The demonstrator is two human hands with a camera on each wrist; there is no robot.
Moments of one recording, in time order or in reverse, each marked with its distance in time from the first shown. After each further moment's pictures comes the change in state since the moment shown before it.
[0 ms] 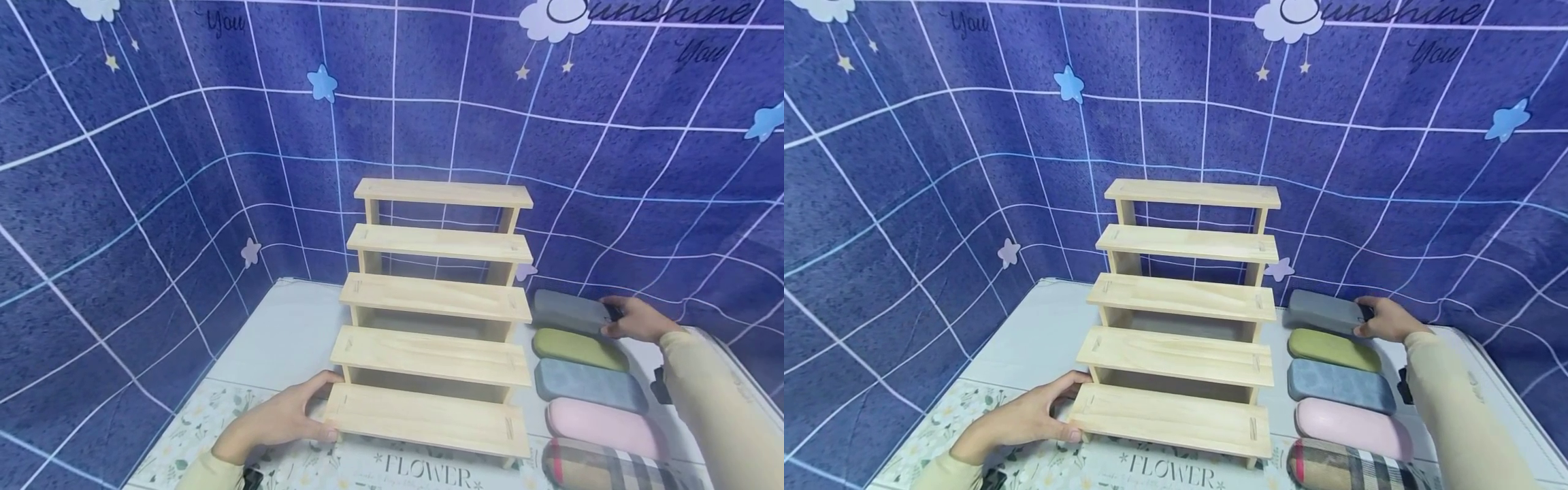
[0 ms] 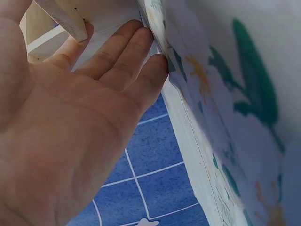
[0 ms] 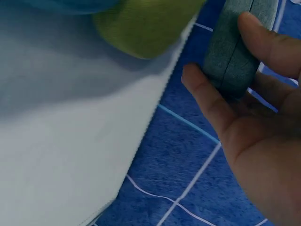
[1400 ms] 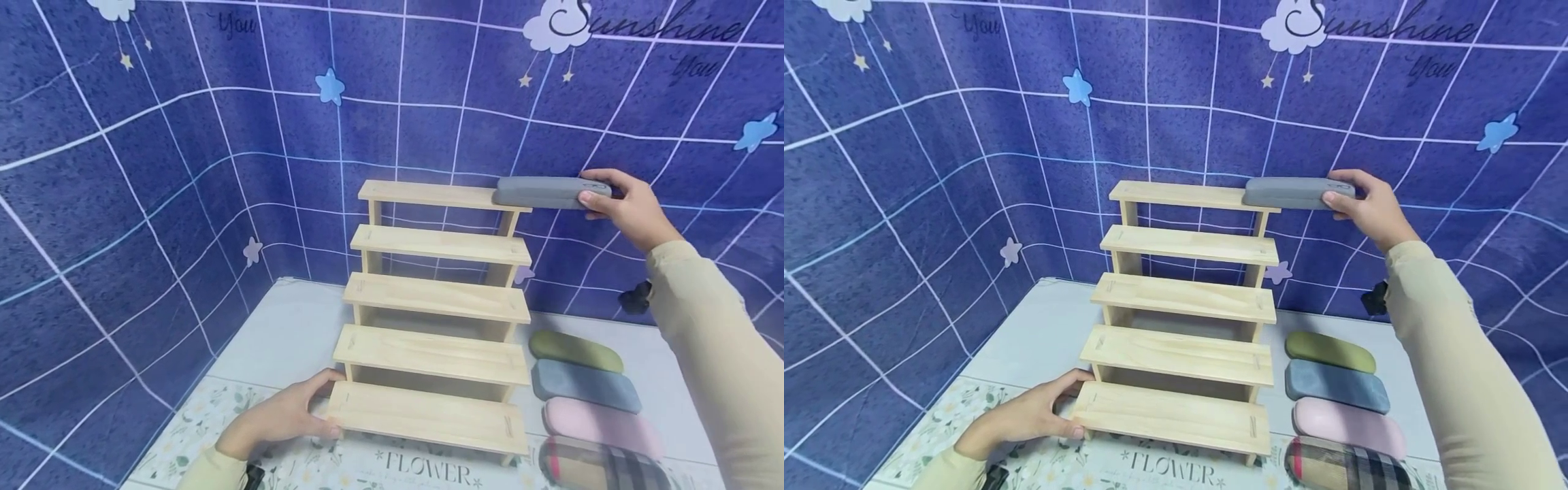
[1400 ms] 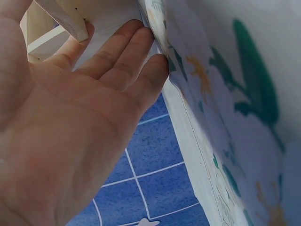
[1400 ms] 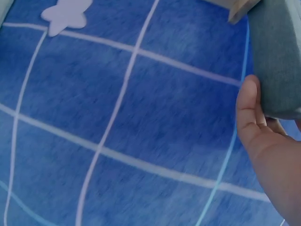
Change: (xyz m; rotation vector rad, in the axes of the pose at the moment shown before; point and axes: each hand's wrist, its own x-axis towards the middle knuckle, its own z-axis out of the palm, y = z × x) left_hand -0.003 0.004 -0.002 -0.047 -0.018 0.002; right_hand 0.046 -0.170 -0.122 0.484 0.438 -0.136
